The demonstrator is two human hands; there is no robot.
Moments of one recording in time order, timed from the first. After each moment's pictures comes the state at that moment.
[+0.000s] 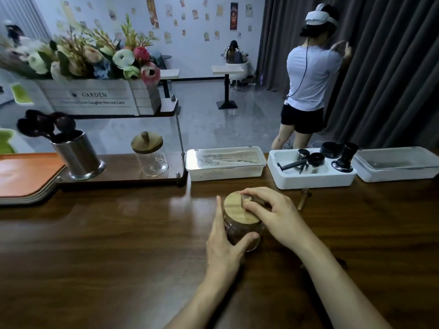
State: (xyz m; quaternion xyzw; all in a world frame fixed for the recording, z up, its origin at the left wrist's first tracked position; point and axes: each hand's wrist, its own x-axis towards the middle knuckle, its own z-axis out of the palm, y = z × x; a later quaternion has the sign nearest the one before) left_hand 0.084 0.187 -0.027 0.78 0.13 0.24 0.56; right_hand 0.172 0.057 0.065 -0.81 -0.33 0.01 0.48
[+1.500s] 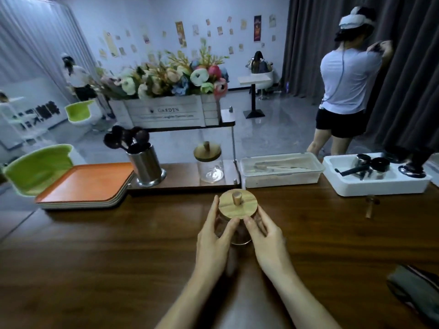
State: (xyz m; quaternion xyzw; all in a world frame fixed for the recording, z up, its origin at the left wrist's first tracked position) left_hand 0.018 0.345 0.007 0.74 0.13 0.26 0.61; right_hand 0.063 0.214 0.035 -0.67 -0.18 0.09 0.72
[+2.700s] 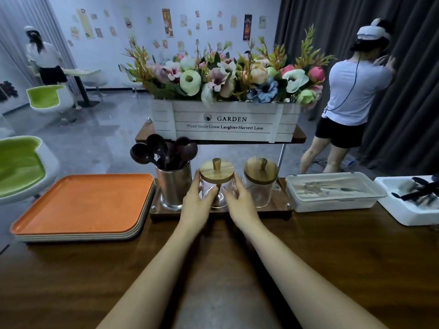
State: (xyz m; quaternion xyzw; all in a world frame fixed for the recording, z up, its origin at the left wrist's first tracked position) left_hand 0.115 0.622 0.028 0.79 0.14 0.23 0.54; right_hand 0.165 0.496 0.039 -0.76 -0.16 0.11 0.62
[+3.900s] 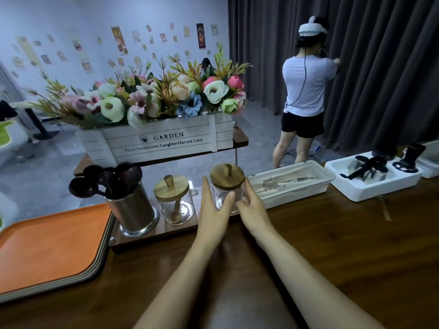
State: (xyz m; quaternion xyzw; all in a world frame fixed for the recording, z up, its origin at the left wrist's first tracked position) left_hand 0.152 0.492 0.044 0.79 0.08 0.17 0.59; right_hand 0.182 0.378 0.056 -0.72 -0.08 0.06 0.68
